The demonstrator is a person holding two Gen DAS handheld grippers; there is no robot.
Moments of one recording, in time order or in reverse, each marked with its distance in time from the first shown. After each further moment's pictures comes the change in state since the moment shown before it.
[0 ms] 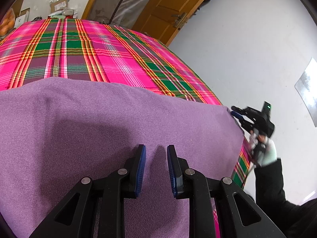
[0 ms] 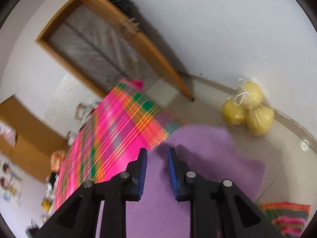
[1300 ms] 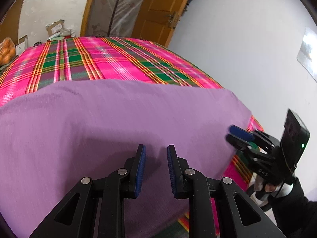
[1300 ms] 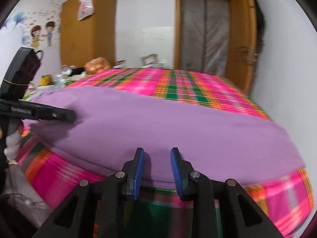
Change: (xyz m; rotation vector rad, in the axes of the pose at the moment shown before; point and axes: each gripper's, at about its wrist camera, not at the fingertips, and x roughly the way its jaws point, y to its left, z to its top) left arm -0.016 -0.039 -0.041 0.173 -0.023 0.131; right arm -0.020 0.172 -0.218 -0.920 0.029 0.111
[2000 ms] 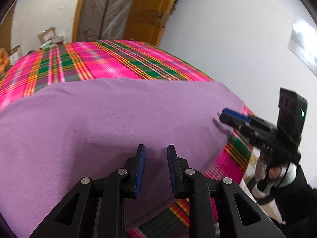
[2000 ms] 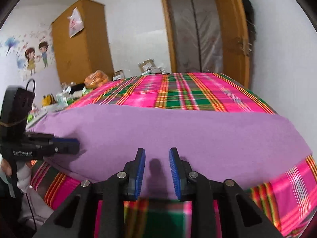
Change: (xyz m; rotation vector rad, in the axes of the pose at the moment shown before) left arm -0.011 -0.005 -0.007 0.042 -0.032 0.000; right arm -0.016 -0.002 0.008 0.135 -0.018 -0.014
